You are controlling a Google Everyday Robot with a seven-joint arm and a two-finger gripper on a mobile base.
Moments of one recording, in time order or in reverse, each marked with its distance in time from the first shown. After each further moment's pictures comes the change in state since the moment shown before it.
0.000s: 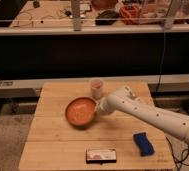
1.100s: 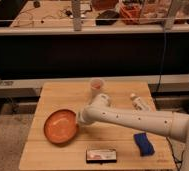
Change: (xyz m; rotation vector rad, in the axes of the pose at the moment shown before) arm -0.057 -0.096 0.039 0.059 -0.071 -0.254
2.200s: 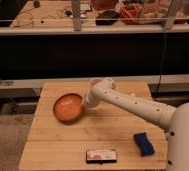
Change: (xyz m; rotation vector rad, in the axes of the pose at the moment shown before) arm 0.093 0.066 -0.011 -0.039 0.051 0.197
